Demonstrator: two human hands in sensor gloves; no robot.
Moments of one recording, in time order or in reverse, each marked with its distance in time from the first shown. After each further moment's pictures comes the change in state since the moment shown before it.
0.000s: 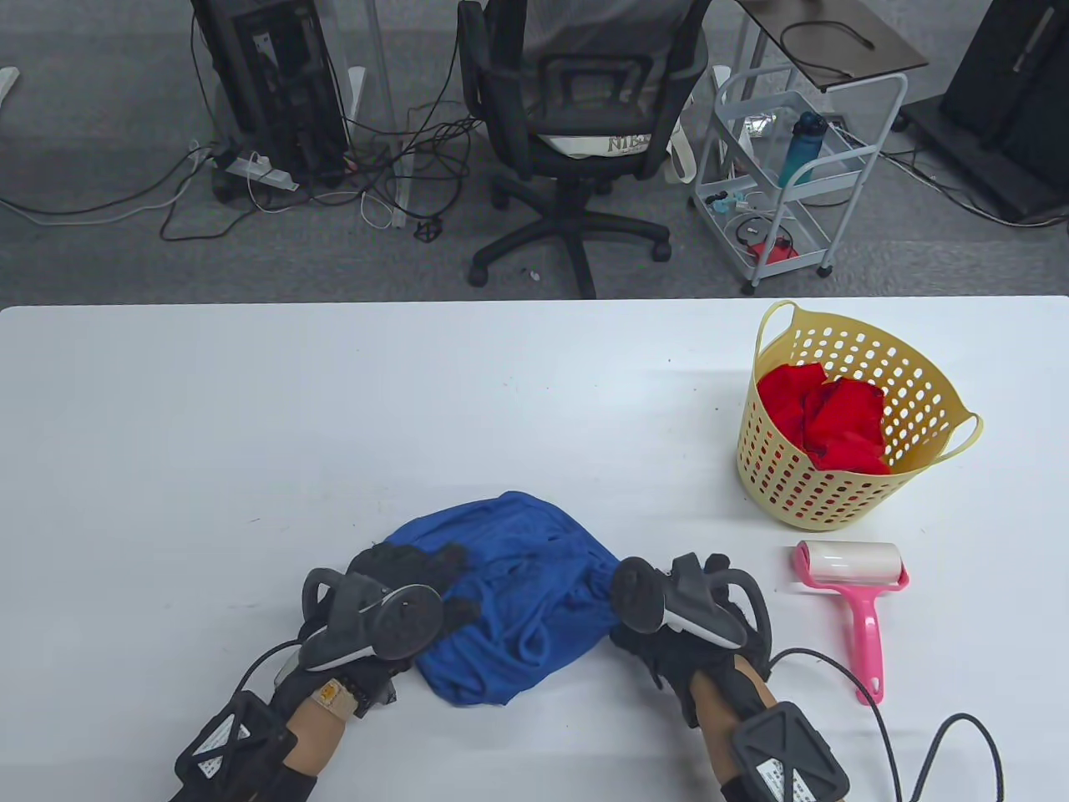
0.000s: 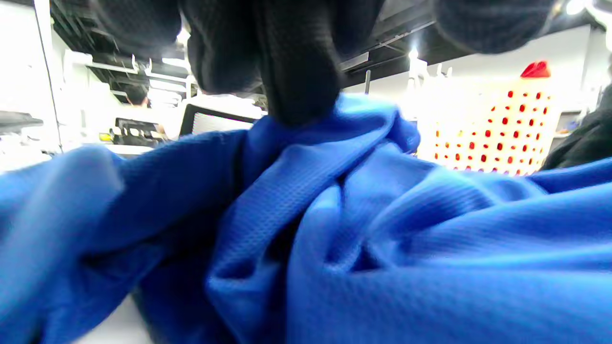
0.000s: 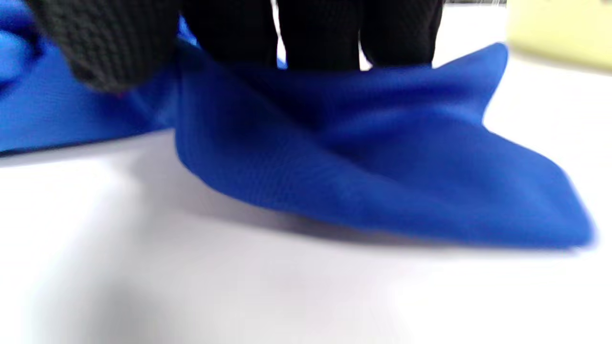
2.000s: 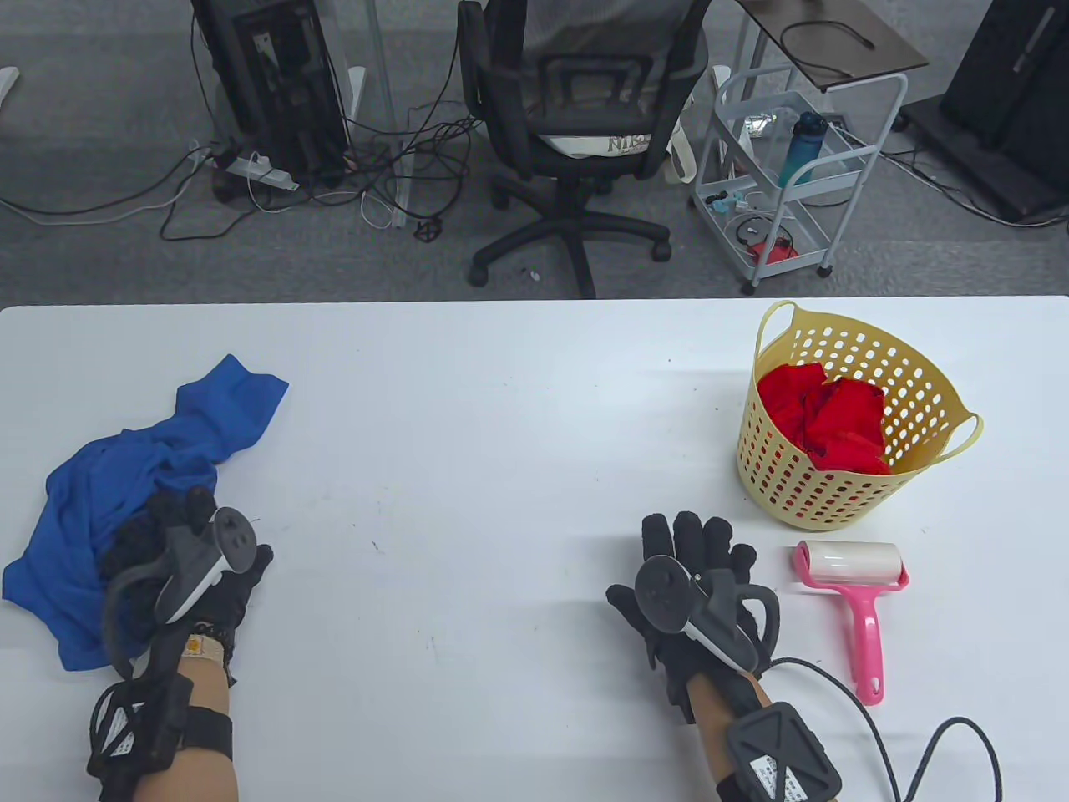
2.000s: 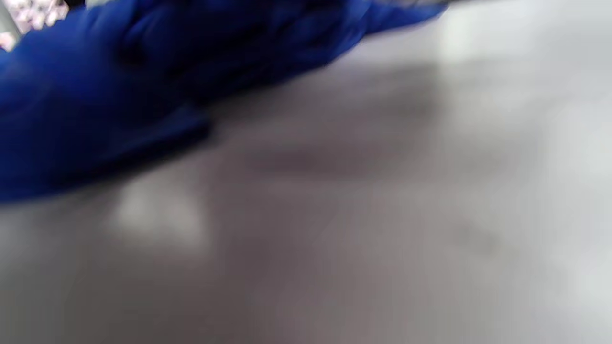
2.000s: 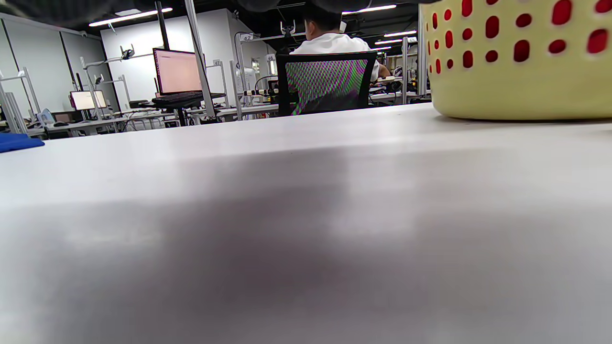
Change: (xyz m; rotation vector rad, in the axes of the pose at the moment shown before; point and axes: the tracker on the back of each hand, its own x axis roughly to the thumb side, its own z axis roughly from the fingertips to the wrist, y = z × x) left_hand -0.218 -0.049 0.064 -0.565 0.955 -0.076; right_hand -0.013 0.003 0.001 -0.505 0.161 -0.080
